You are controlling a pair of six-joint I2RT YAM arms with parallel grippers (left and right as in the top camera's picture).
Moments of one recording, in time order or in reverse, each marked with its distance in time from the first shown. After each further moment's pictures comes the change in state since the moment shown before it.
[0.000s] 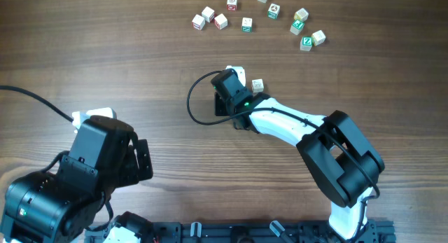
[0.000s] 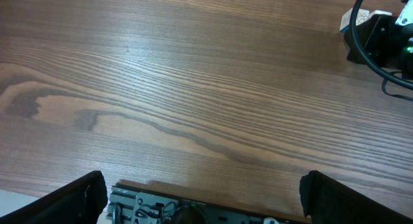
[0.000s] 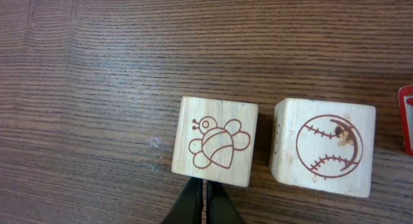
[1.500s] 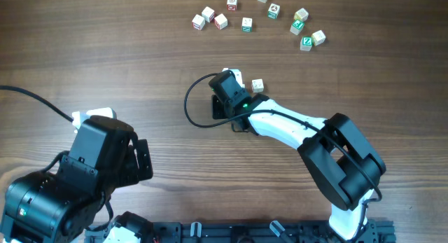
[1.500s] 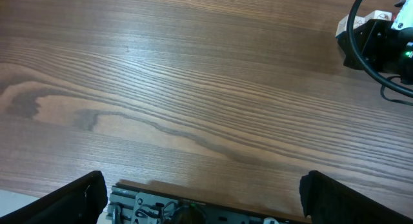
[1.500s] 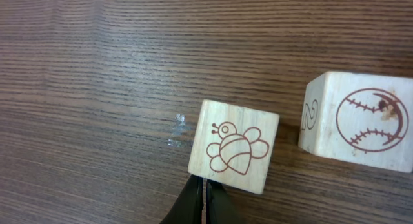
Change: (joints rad) left arm 0.000 0.000 0.000 0.000 0.000 0.000; right arm 0.018 -0.017 0.000 -0.024 -0.048 0.003
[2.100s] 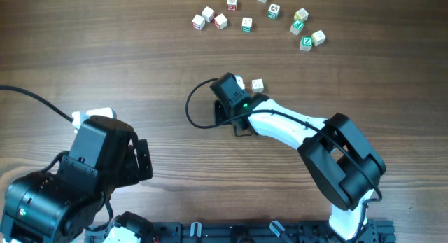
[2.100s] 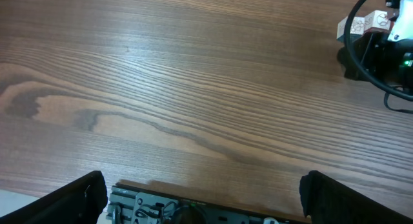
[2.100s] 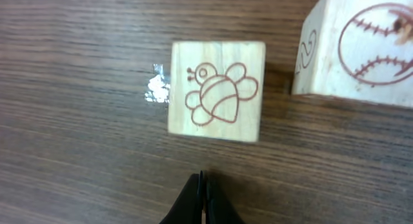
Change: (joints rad) left arm 0.000 0.000 0.000 0.000 0.000 0.000; right arm 0.000 -0.001 0.002 -0.101 -0.041 0.008
